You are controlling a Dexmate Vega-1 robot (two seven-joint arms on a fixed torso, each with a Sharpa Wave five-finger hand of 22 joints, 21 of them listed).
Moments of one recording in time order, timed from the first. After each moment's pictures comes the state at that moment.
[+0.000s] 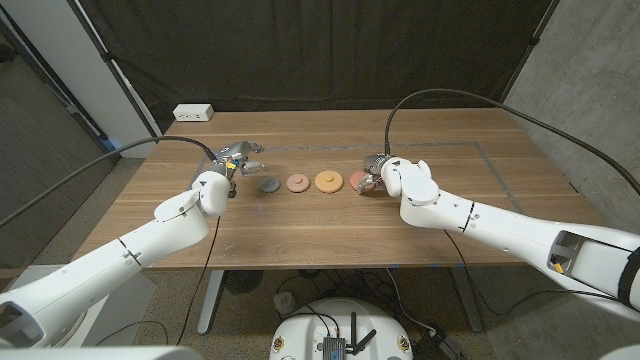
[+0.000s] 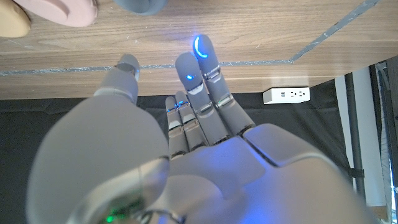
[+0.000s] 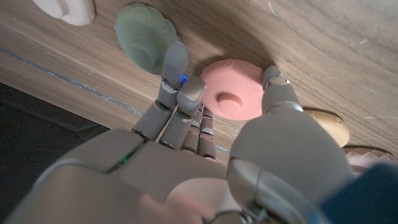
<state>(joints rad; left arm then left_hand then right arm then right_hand) 0.90 0.92 0.55 -1.97 0.28 0.61 0.24 0.93 -0.01 0.29 -0.16 0.31 0.47 -0.02 0.22 0.21 0.50 -0.12 0.22 0.30 1.02 -0.16 1.37 0.55 0.80 -0.09 1.21 0.41 -0.41 -0.65 -1.15 -1.82 -0.72 -0.87 0.49 0.89 0.01 0.30 -0.18 0.34 0.40 0.05 0.31 0.22 0.47 0.01 0.30 0.50 1.07 -0.18 1.47 1.22 0.97 -0.14 1.52 0.28</state>
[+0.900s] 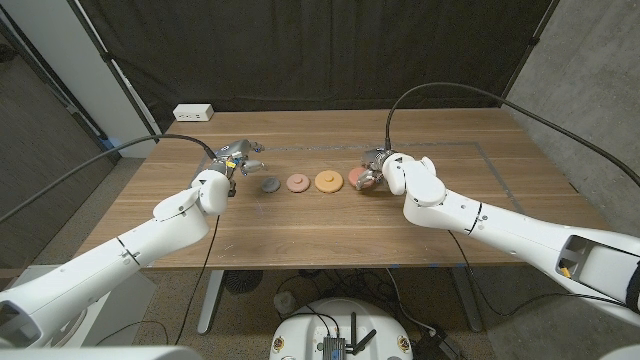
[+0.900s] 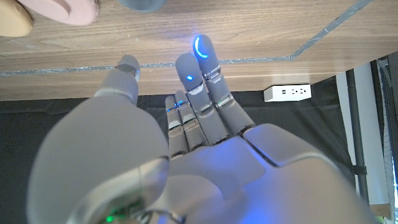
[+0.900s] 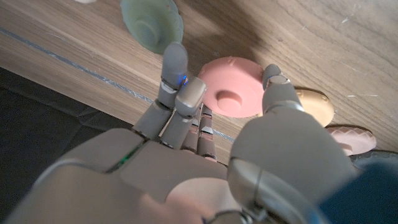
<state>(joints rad) 0.89 0.93 0.55 -1.99 0.28 0.61 0.23 0.92 0.00 0.29 -0.16 0.31 0.48 -0.01 0.22 0.21 0.50 -0.12 0.22 0.31 1.02 -0.16 1.38 0.55 0.80 -0.09 1.23 0.40 -0.44 -0.67 -1.10 -1.91 -0.79 -0.85 0.53 0.89 0.01 0.31 -0.19 0.35 0.41 0.06 0.33 0.22 0.49 0.03 0.31 0.50 1.11 -0.21 1.50 1.23 0.99 -0.15 1.53 0.29</state>
